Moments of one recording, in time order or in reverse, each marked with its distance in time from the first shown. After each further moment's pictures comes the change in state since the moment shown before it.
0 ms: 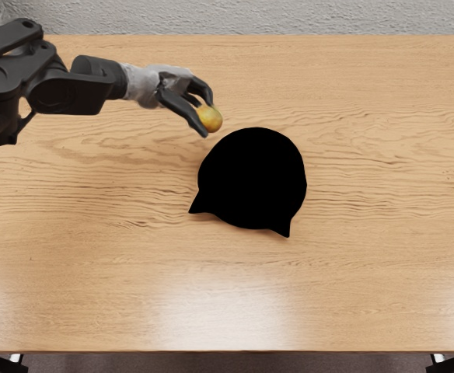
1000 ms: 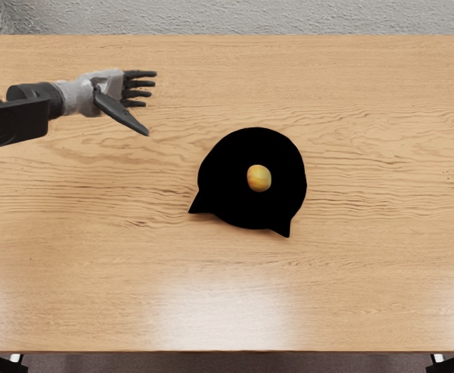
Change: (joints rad) left arm 0.192 0.154 -0.112 0.061 -0.046 0.061 -0.138; right arm 0.000 0.000 0.000 0.000 0.000 0.000 0.000
